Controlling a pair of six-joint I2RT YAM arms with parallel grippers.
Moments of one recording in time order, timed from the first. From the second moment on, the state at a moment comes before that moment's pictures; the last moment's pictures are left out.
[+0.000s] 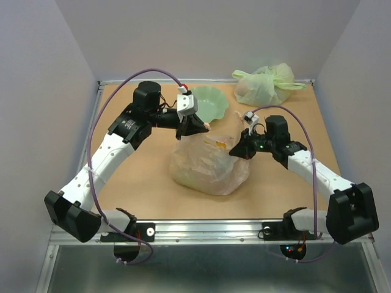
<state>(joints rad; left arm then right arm) -0.54 1.30 1.38 -0.43 0.98 0.36 0.32 1.23 0.77 -0.13 -0.78 0.11</state>
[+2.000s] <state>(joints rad) -0.73 1.39 1.14 -0.71 0.91 0.77 0.20 1.35 0.86 -0.11 -0.76 0.32</state>
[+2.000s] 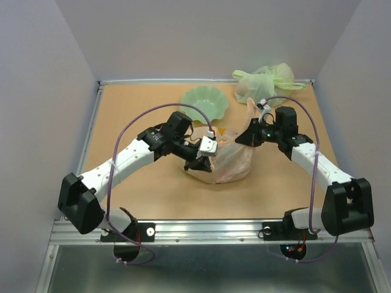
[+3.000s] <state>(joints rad) -0.44 1.94 1.51 -0.20 0.27 -0.61 0.41 1.17 0.78 -0.43 -0.80 -0.66</state>
